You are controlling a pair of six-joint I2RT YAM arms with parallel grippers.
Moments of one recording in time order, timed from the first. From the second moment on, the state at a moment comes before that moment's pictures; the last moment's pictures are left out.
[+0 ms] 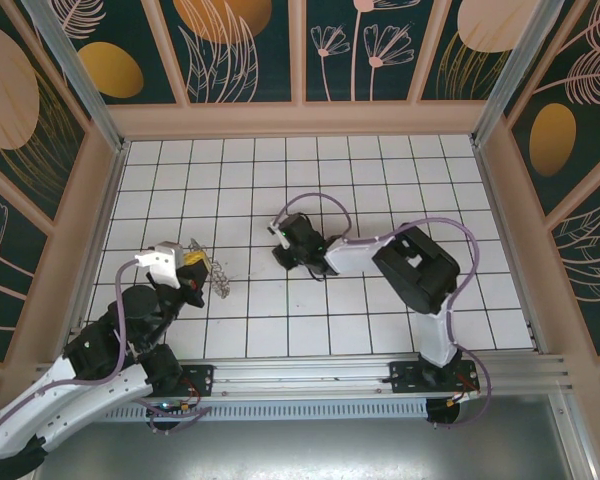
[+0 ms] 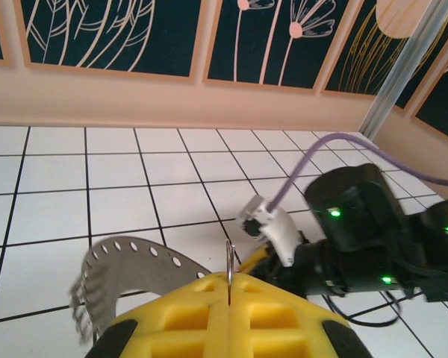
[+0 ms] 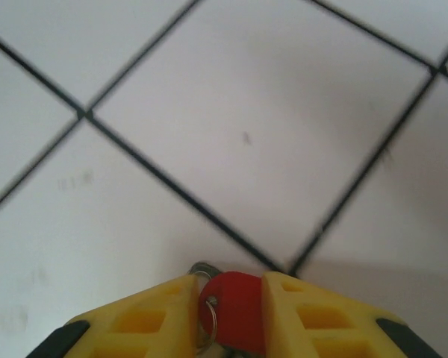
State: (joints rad) left arm -0.95 0.31 0.59 -0.50 -0.52 -0.38; right arm 0.86 1.94 1.03 0.09 0.05 0.12
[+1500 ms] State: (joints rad) left arm -0.83 0.71 0.61 -0.30 -0.06 -0.22; right arm 0.76 1.45 0.51 0.10 -0.31 0.44
